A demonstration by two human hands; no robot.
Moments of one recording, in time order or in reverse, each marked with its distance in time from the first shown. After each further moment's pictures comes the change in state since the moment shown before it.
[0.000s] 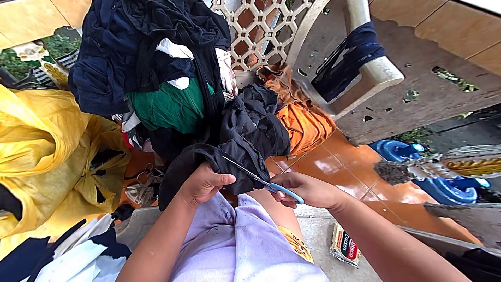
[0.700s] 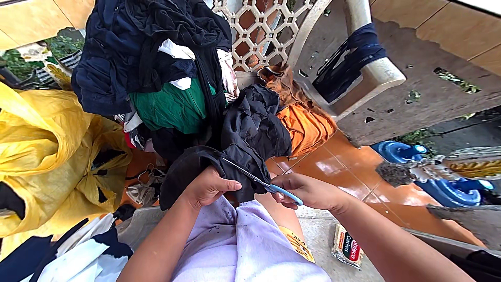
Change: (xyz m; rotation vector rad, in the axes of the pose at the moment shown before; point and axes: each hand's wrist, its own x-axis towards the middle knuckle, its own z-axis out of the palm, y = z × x) left_hand -0.002 -0.005 0.001 0.060 -0.055 -0.075; right_hand 0.001 -0.004 0.004 -0.040 0.006 0.011
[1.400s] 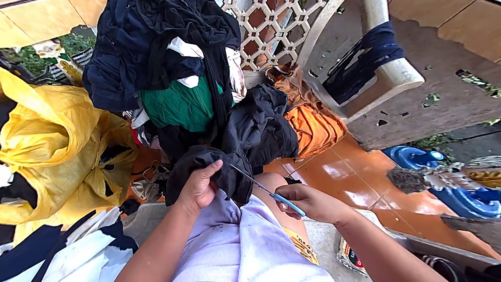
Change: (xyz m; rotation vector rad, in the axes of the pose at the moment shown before) left_hand -0.013 0.009 0.016 -0.189 0.656 0.026; right_hand -0.006 0.026 0.012 -0.007 0.064 0.023
